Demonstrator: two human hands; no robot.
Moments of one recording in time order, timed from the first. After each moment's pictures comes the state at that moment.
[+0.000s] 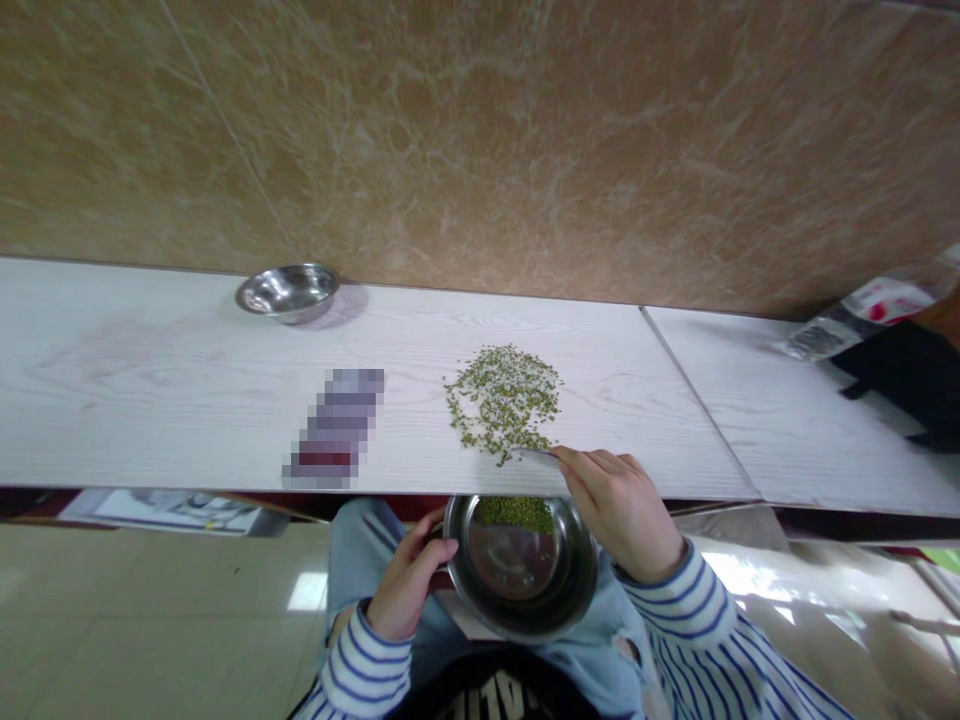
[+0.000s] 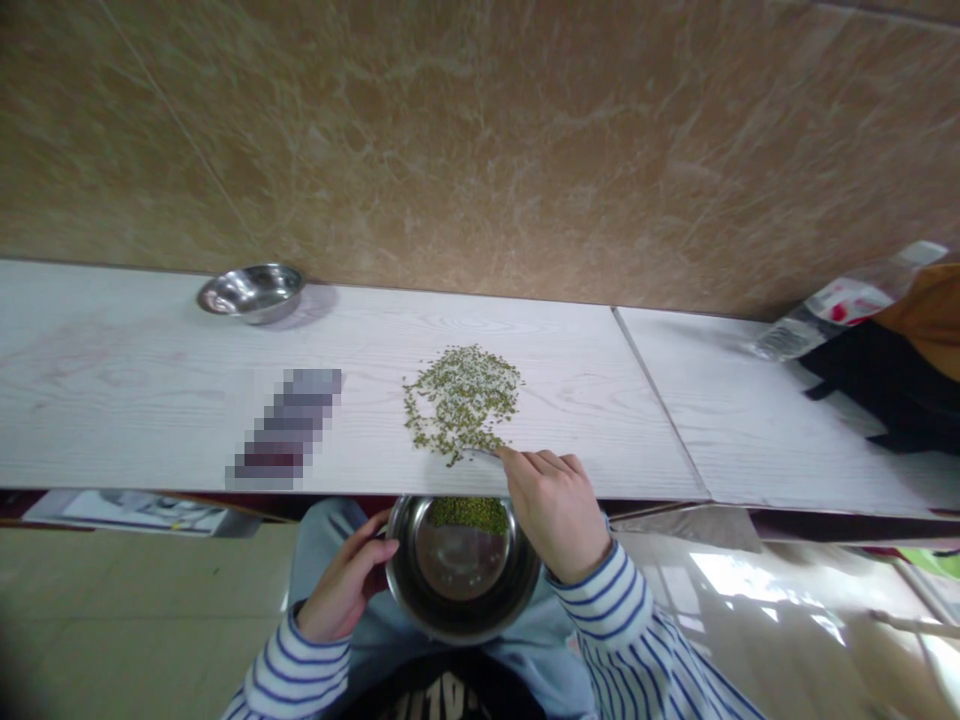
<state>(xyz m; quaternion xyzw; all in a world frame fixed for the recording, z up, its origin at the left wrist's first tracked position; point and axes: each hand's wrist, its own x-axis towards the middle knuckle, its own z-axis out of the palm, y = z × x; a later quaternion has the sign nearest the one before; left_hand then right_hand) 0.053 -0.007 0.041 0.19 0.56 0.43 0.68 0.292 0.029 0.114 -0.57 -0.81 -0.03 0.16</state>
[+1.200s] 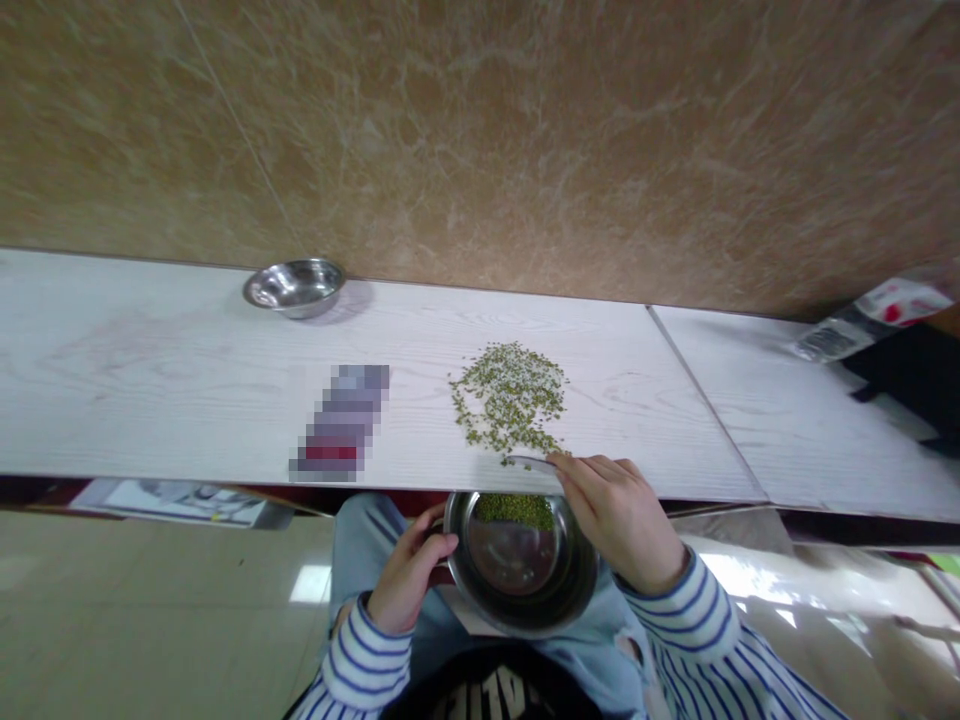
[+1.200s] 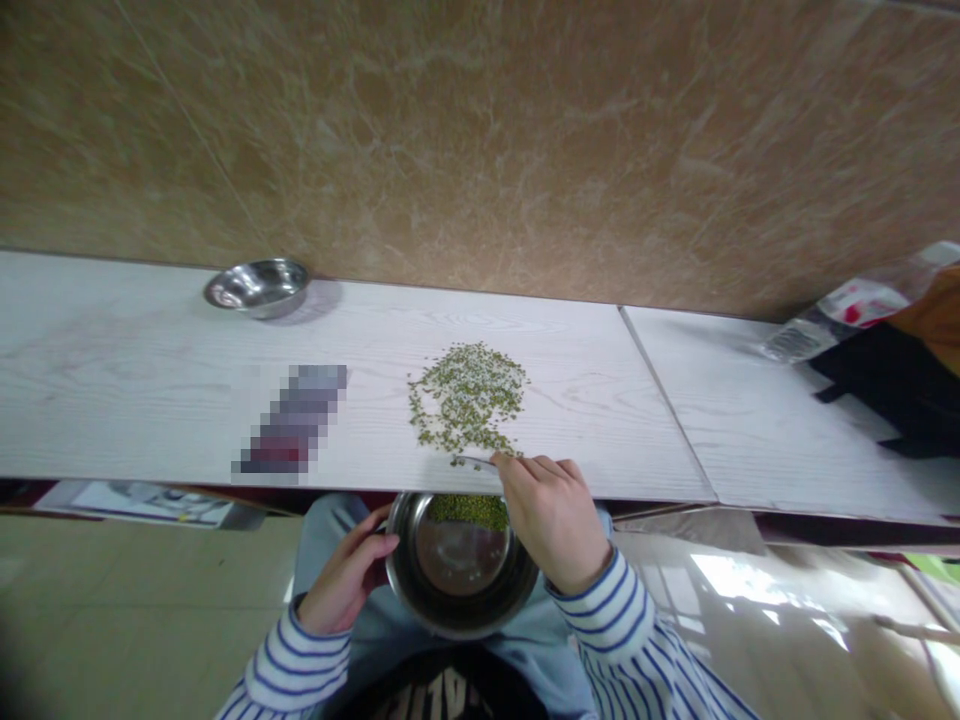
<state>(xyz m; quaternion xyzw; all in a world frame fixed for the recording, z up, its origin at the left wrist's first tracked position) 0.048 -0.004 0.042 0.19 0.55 0.43 0.69 0.286 0.025 0.111 -0.55 -0.82 -0.03 0.16</state>
